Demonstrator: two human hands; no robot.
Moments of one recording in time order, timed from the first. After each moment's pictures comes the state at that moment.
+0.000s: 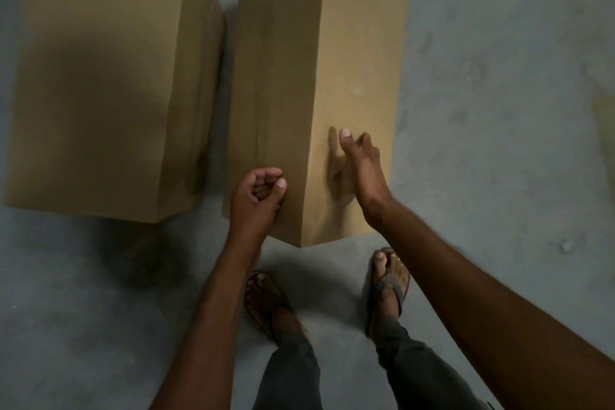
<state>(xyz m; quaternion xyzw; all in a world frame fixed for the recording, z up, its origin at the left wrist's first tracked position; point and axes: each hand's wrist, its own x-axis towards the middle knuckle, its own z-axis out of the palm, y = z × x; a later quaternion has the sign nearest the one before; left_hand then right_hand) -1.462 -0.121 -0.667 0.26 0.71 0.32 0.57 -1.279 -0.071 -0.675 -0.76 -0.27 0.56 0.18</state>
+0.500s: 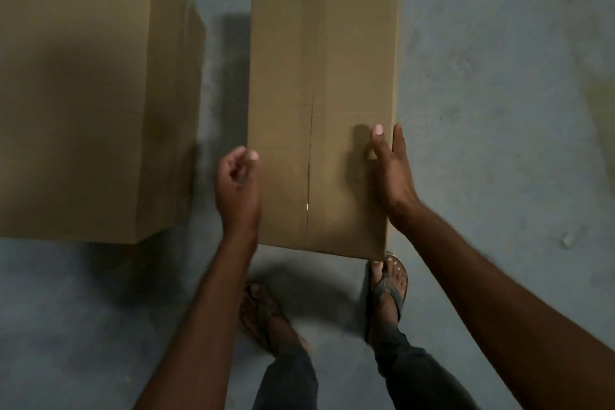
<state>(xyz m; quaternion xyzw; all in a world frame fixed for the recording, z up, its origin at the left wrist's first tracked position) -1.435 -0.073 -0.681 0.23 0.78 0.34 0.47 -1.215 -0.059 -0.681 -0.77 -0.27 0.52 0.25</state>
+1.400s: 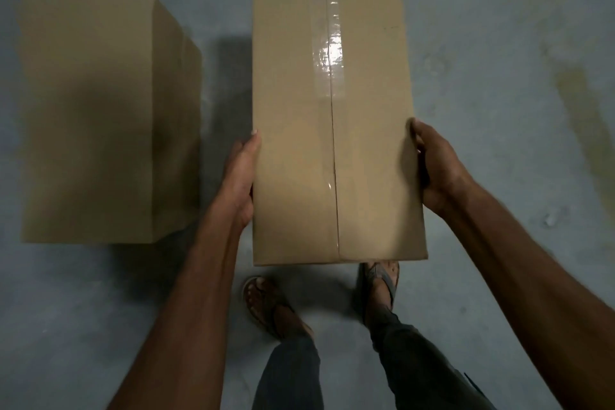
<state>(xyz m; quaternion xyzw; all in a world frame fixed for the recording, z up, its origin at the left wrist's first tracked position) -1.424 -0.035 -0.634 0.16 0.67 0.25 0.68 -1.140 -0.053 -0.574 -0.73 -0.07 0.62 0.29</state>
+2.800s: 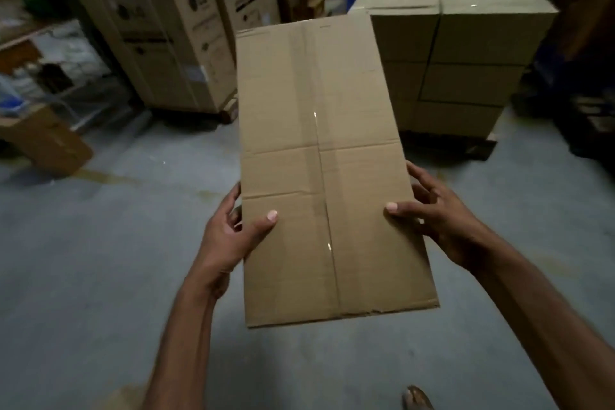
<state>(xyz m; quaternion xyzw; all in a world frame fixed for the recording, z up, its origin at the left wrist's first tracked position) -1.175 -0.148 0.041 0.67 0.25 0.21 0.66 -0.973 -0.415 0.055 -0.66 -0.17 0.33 0.65</state>
